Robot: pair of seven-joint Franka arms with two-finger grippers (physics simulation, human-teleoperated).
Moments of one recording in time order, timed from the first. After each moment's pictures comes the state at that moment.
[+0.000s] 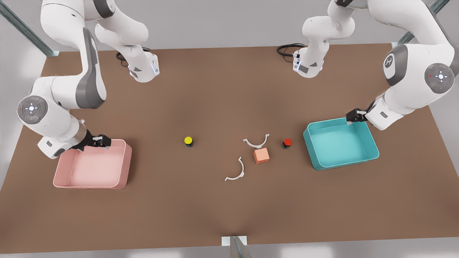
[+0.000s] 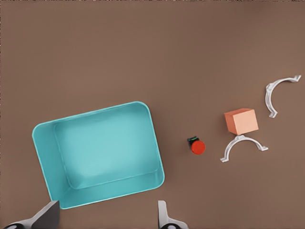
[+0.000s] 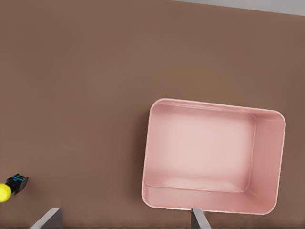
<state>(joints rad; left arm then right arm) -0.02 0.18 -0.06 -1.41 0.00 1.50 0.01 -0.04 0.24 0.10 -1.48 -0.10 1.69 0.01</state>
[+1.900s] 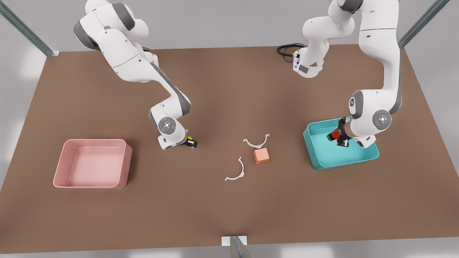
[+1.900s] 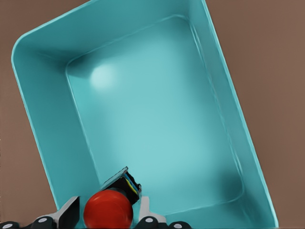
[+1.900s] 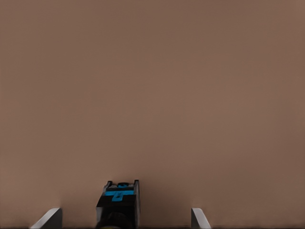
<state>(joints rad) 0.07 0.22 -0.06 -2.09 0.00 2.09 -1.36 0.23 0.49 0.28 -2.02 -0.06 2.40 0.88</state>
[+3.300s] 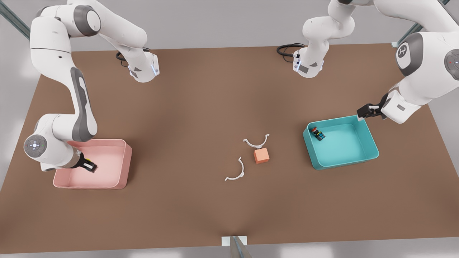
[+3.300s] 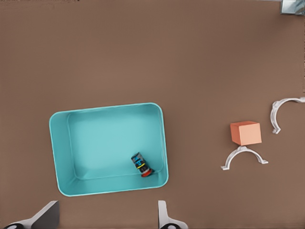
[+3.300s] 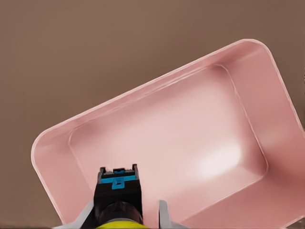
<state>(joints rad) 0.06 0.14 -0.10 -1.39 0.00 1.46 -0.06 -0.39 0.44 0.29 -1.68 -0.22 2.02 0.44</state>
